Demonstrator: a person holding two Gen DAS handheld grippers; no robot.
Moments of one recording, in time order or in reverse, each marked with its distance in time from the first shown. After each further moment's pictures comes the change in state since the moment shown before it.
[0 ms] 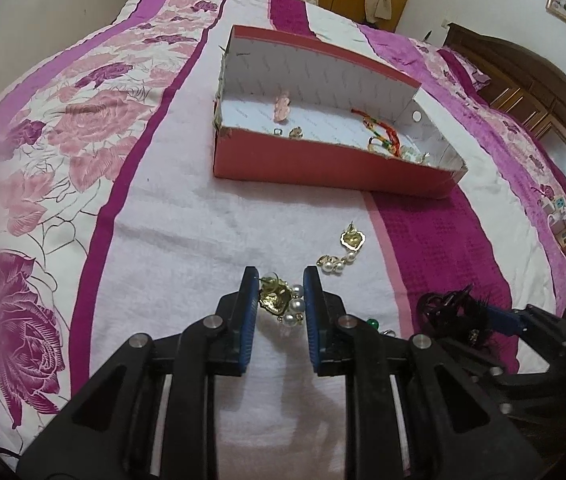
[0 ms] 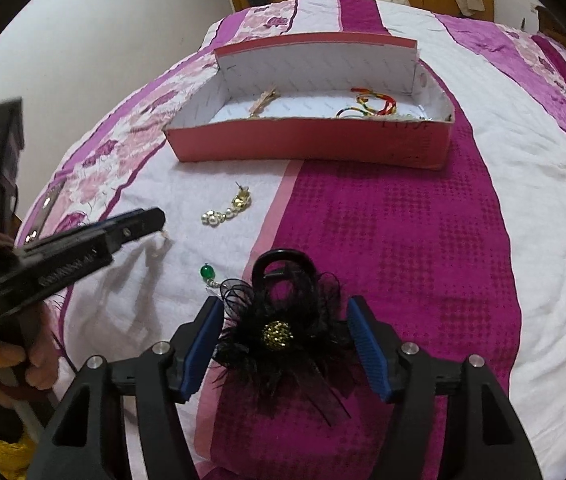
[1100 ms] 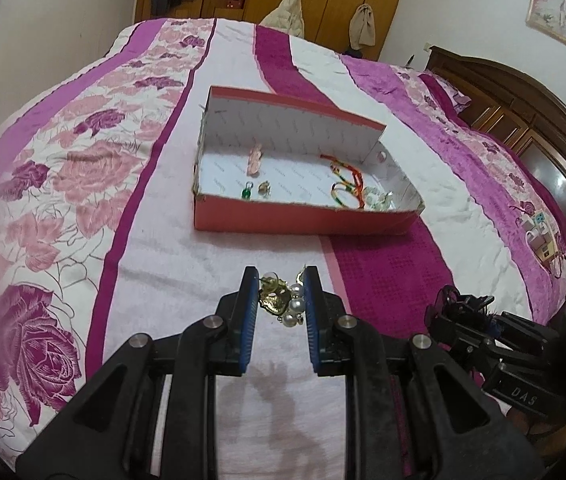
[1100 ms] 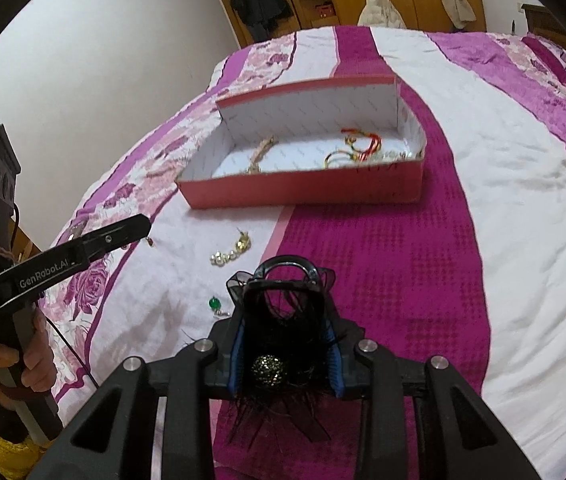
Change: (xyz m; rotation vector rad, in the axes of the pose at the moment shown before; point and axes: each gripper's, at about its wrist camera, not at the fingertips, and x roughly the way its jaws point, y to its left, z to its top) left arm -0.042 -0.023 0.015 0.020 -0.110 -0.039; right arm -0.041 -0.025 0.006 0.050 -0.142 0.083
